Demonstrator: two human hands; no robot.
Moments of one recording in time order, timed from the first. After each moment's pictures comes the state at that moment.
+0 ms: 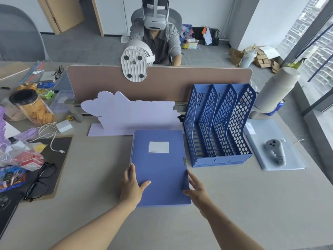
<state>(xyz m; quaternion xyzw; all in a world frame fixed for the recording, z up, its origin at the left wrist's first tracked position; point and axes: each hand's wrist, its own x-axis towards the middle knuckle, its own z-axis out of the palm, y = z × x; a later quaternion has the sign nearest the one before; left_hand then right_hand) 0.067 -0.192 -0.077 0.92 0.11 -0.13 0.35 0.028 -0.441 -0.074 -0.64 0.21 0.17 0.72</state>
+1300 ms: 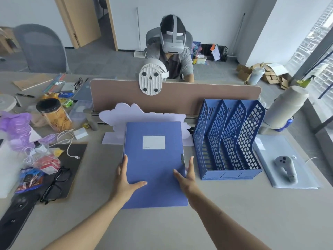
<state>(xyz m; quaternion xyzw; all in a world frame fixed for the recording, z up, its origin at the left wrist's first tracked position) 0.086 -0.134 -0.022 0.84 0.09 -0.05 0.53 0.080 -0.361 0.005 -0.72 0.19 0.11 0.66</state>
